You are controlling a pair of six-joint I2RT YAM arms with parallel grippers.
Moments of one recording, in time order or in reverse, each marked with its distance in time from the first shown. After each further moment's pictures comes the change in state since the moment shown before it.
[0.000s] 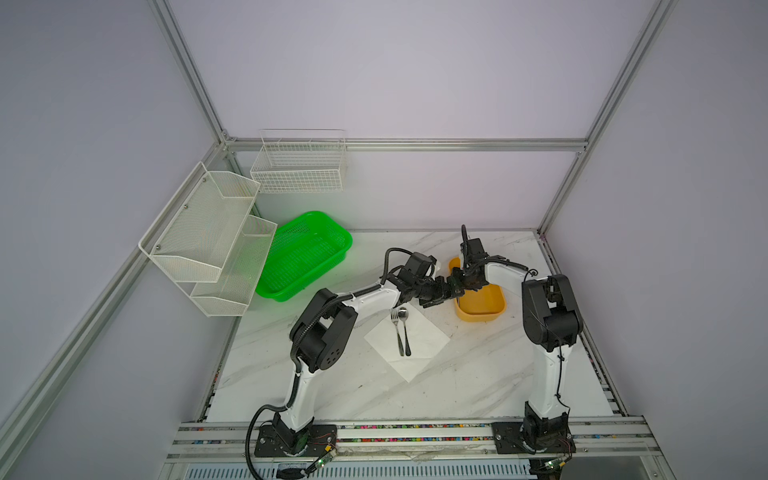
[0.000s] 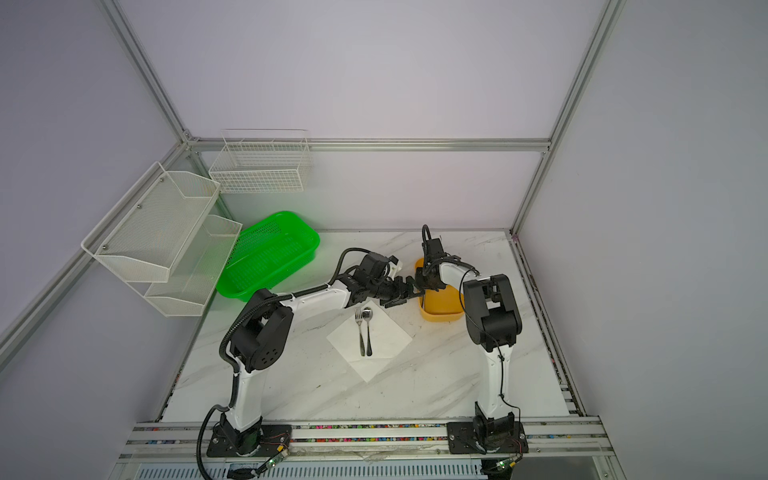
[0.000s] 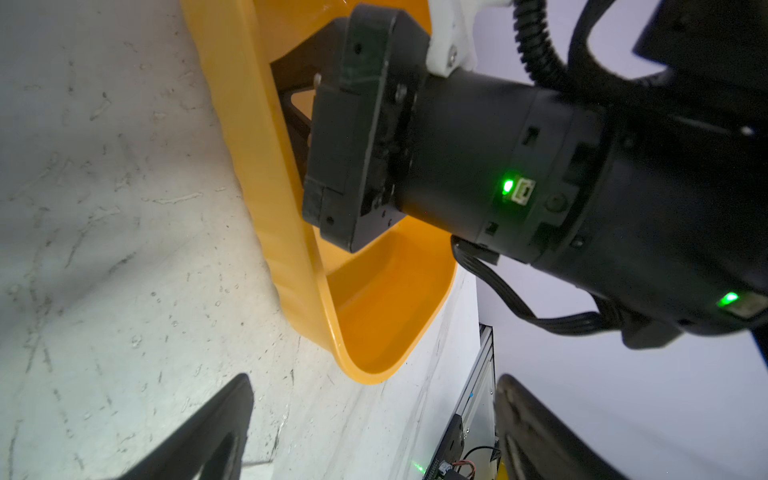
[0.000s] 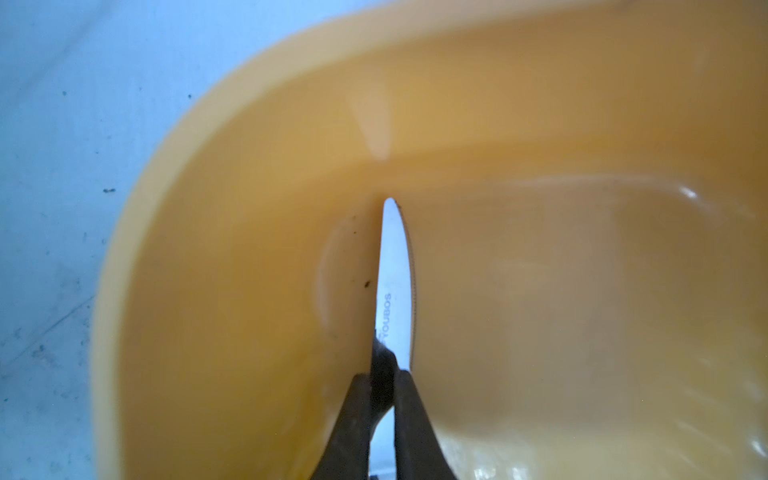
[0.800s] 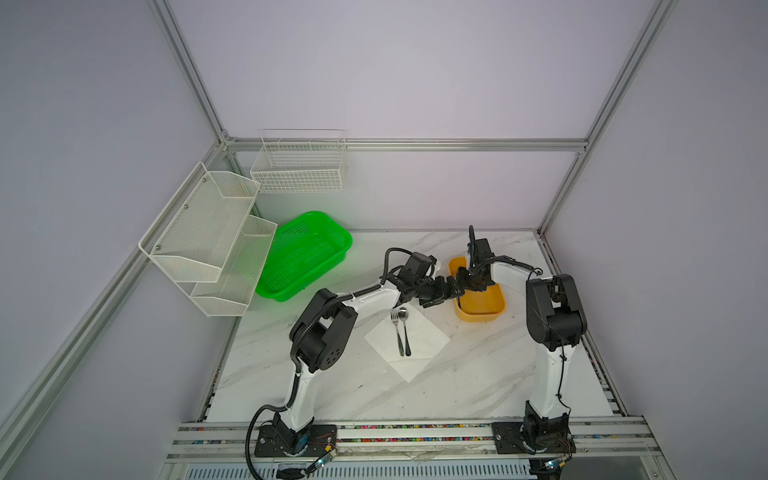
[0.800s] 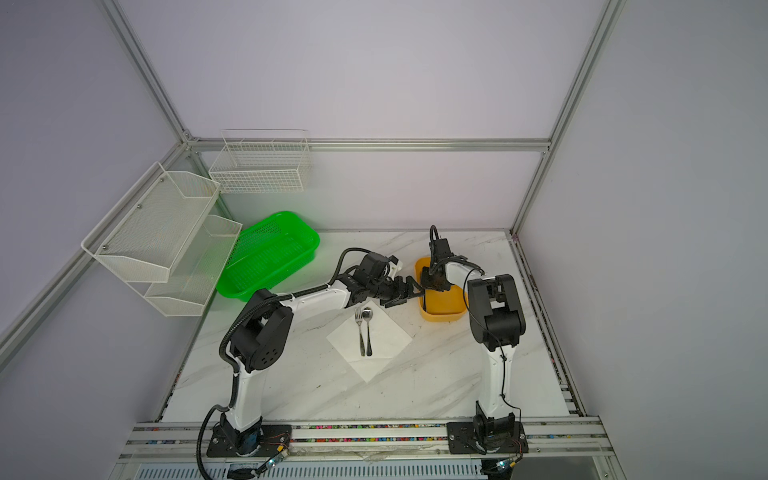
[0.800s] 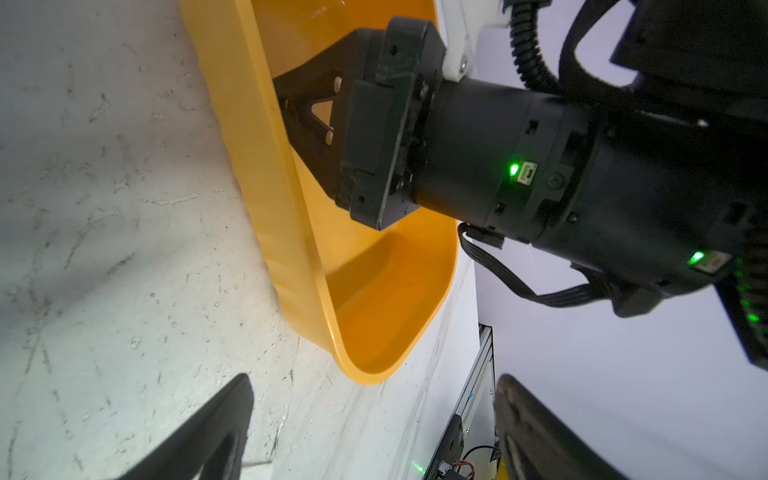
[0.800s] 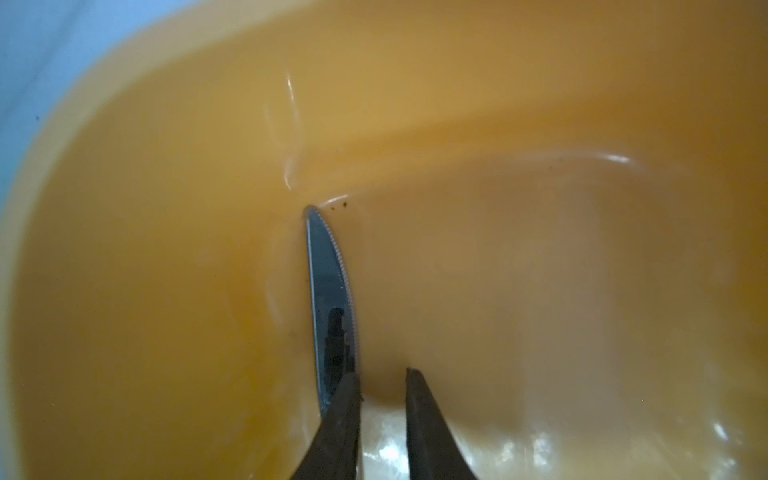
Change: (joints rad) left arm 0.000 0.000 0.000 0.002 0.000 0.000; right arm -0.038 -0.010 -0.016 -0.008 -0.087 0.048
